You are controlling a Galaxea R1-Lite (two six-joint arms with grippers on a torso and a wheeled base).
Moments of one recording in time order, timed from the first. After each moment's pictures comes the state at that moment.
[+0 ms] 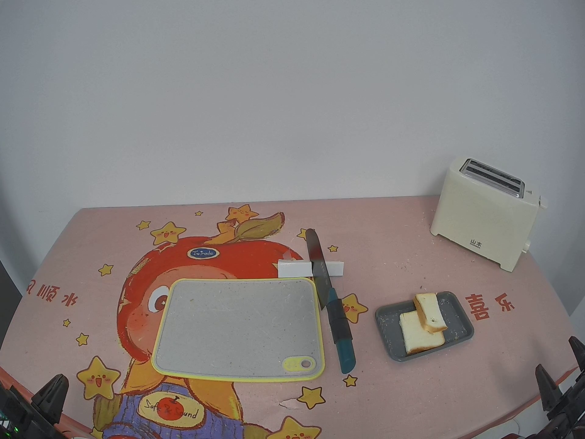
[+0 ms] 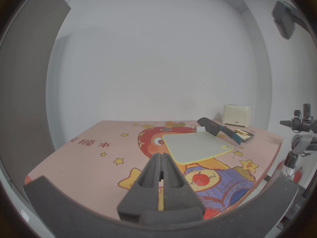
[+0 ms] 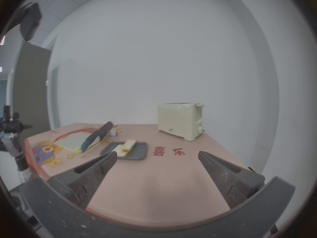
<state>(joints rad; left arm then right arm) -0.15 0.16 -0.02 -0.06 -0.04 -0.02 0.13 0.16 -0.02 -0.02 0.02 0.01</state>
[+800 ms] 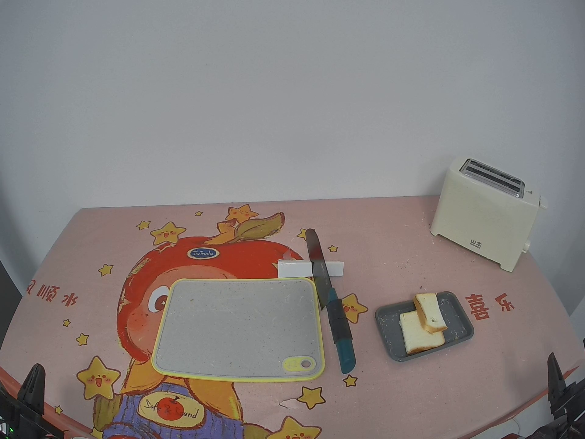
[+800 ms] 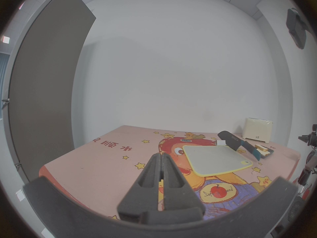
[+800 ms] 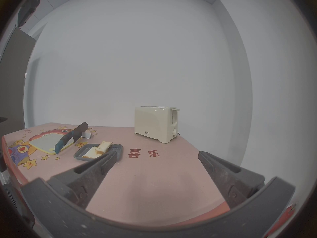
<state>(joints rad) -0.08 0.09 -0.02 -0.06 0.15 -0.09 -0.16 0.10 -0.02 0.00 0.04 -0.03</state>
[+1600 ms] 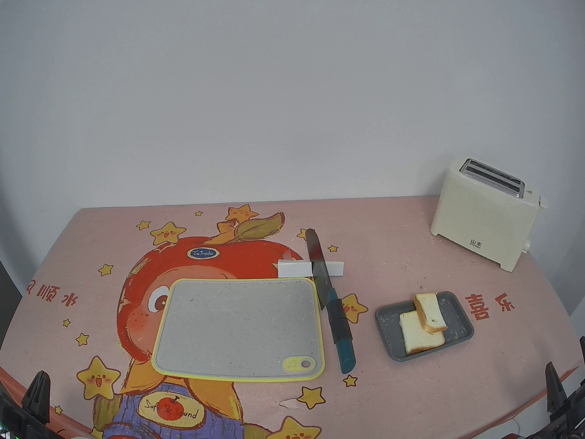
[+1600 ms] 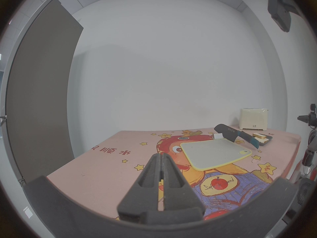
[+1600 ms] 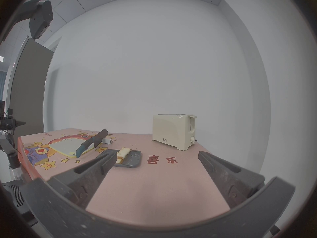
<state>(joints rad) 0.00 0.02 -0.02 -0.01 0.01 0.01 0.00 0.02 -0.02 0.00 0.03 0.00</state>
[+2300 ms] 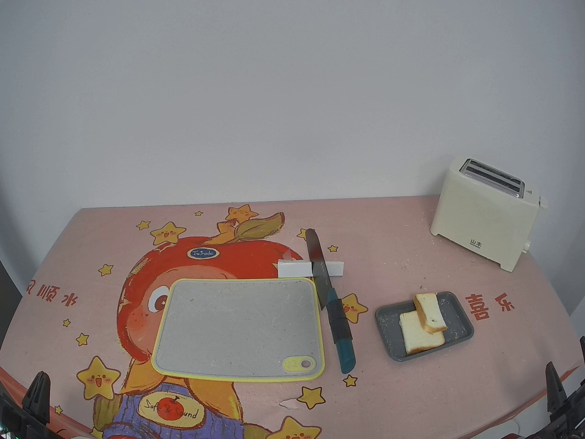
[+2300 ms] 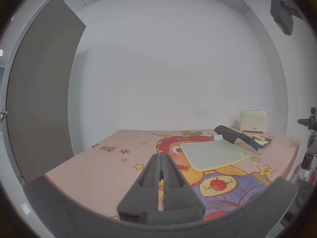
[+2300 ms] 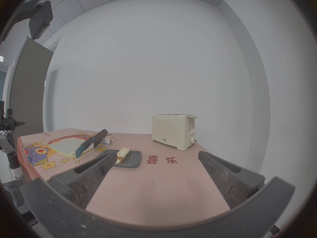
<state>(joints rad) 0.00 0.01 -0.02 0.00 0.01 -0.01 0.00 0.02 -0.02 0.00 0.03 0.00</state>
